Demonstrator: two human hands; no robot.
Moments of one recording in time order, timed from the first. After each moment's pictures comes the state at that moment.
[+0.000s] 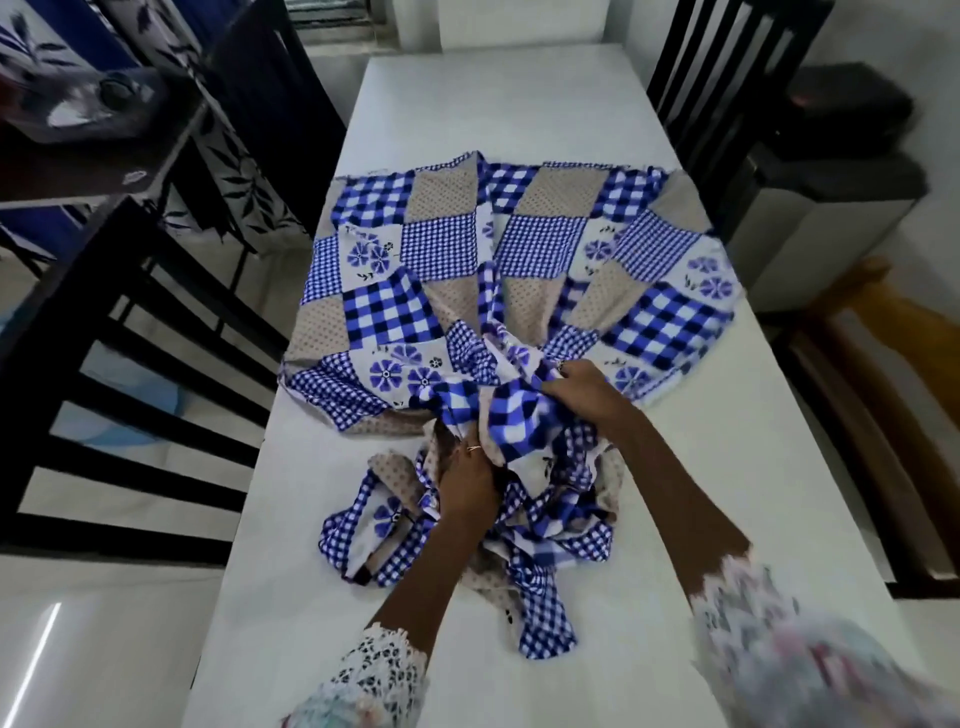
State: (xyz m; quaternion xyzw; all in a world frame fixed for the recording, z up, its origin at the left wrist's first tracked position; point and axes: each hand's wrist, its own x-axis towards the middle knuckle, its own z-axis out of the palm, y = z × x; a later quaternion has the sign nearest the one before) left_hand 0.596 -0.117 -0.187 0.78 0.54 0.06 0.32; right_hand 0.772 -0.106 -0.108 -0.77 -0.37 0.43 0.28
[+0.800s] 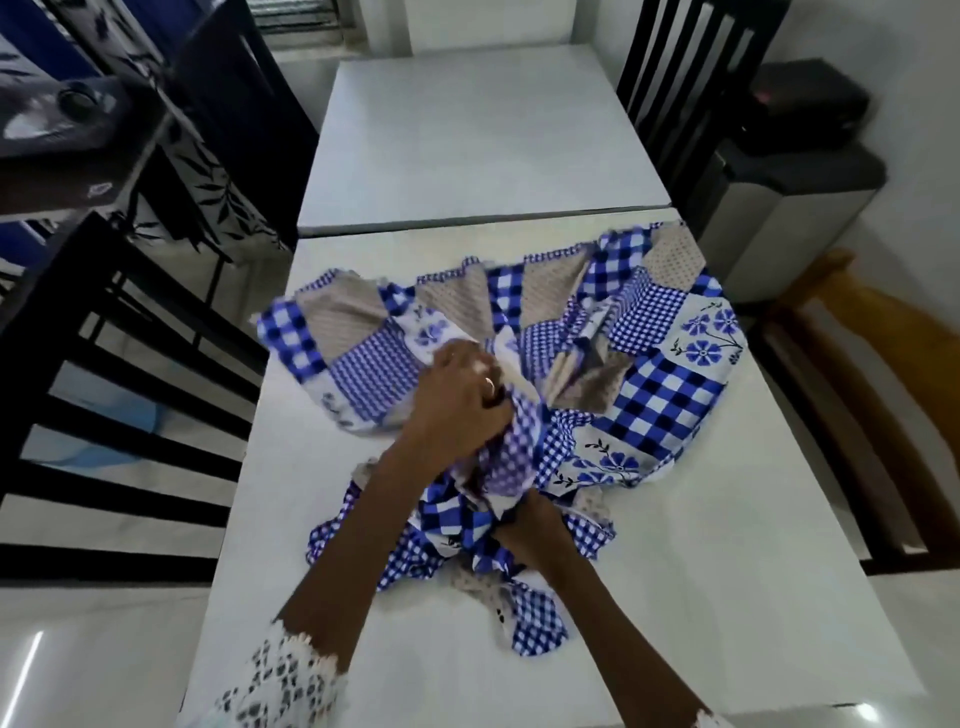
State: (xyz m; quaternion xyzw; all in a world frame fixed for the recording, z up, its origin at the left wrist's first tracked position) left_hand 0.612 -0.063 -0.081 0.86 0.40 0.12 0.28; right_hand 0.684 -0.194 -0.165 -0.78 -0.38 0.48 0.15
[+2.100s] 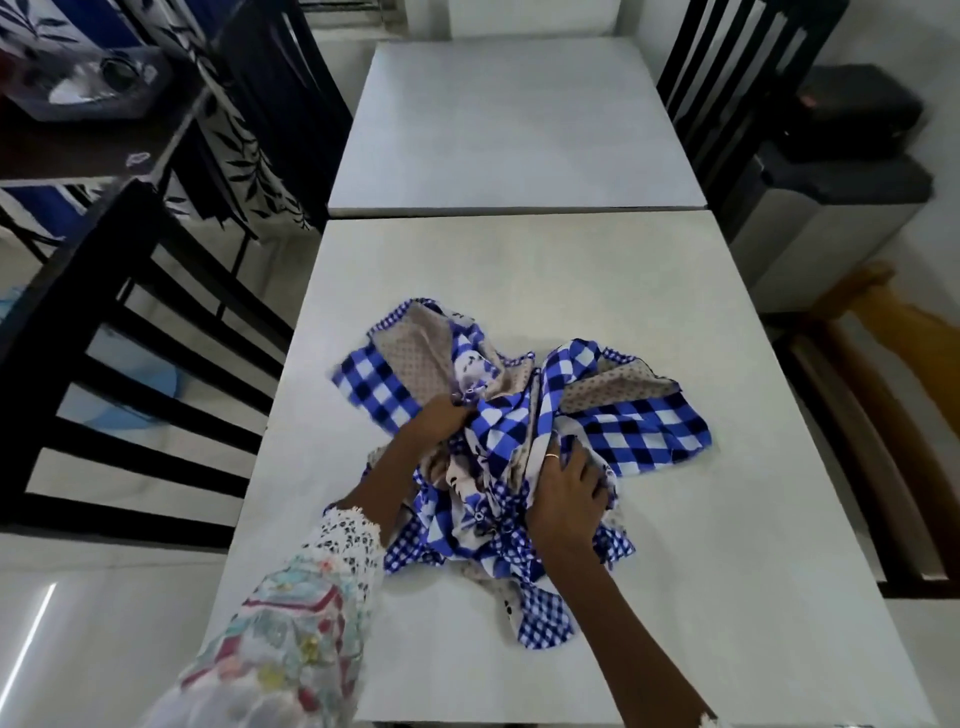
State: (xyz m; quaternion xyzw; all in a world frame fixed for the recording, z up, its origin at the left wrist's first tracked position) left_hand 0.587 -0.032 -0.147 0.70 0.55 -0.05 0.45; right_hand 0.678 -0.187 -0.149 -0.89 -0.40 0.22 0.01
